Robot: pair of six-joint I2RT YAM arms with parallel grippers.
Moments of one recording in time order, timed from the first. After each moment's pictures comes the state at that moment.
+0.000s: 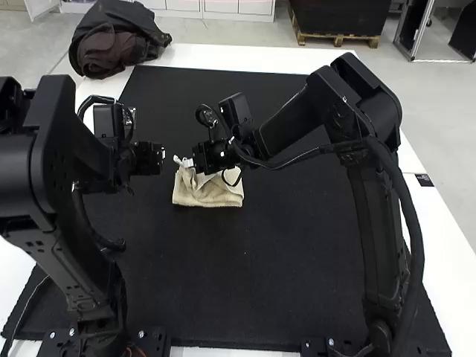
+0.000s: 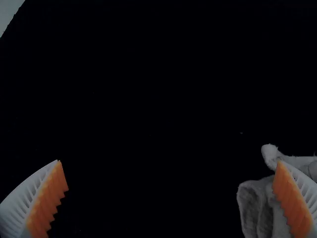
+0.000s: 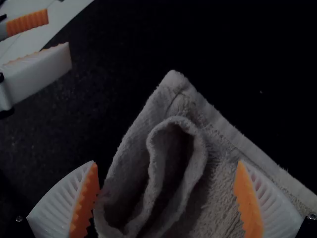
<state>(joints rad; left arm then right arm) 0.19 1.36 0.43 0.42 0.19 0.04 0.79 2.10 1.25 0.28 -0.35 0.22</state>
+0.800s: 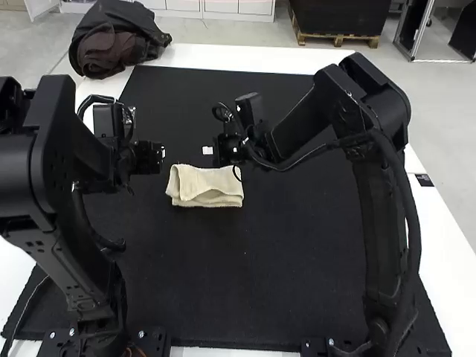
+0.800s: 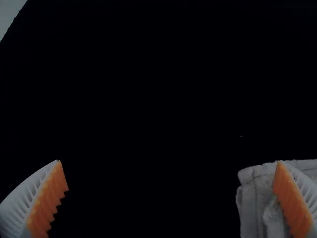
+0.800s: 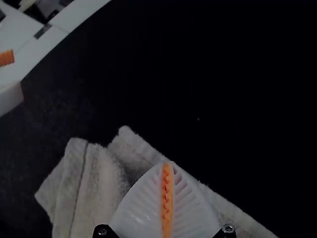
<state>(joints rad) 0.19 1.36 0.43 0.43 0.19 0.04 0.71 2.08 1.15 0.47 -0.33 0.22</state>
